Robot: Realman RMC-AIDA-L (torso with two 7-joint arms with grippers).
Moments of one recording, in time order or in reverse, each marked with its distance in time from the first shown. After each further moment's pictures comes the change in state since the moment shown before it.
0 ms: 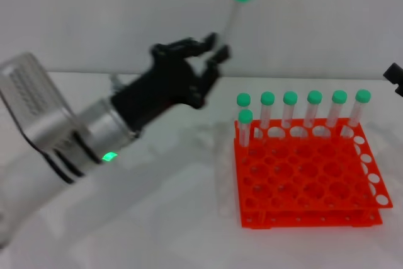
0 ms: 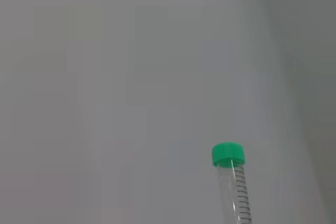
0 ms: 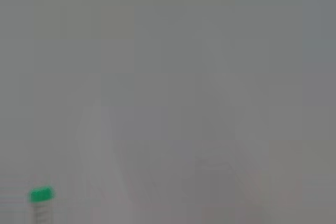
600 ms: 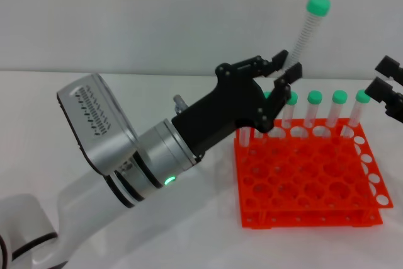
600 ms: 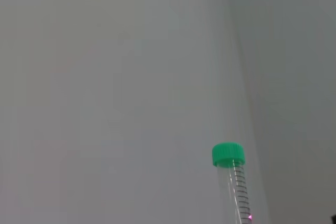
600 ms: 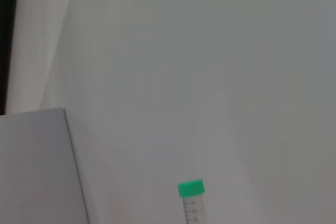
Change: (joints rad) left arm 0.004 -0.013 -0.003 0.288 0.034 -0.105 0.103; right arm 0.035 -0.032 0.004 -0.010 -0.168 -0.257 0.060
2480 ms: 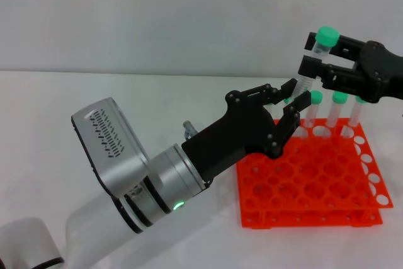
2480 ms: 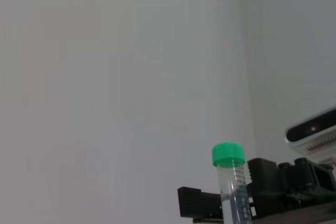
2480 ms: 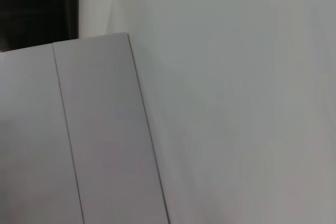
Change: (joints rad) left arm 0.059 -0.008 -0.001 0.084 0.040 -0.067 0.017; right arm 0.221 -0.075 0.018 -0.085 -0.233 0.113 0.166
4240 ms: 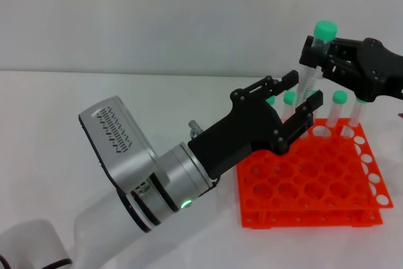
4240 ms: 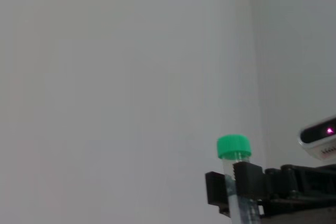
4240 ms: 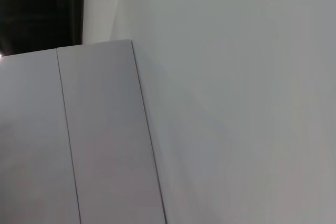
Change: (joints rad) left arm 0.002 -0.002 -0.020 0.043 -0.011 -0.041 0.001; right arm -0.014 0.022 0.050 -0.029 -0.037 0.007 -0.014
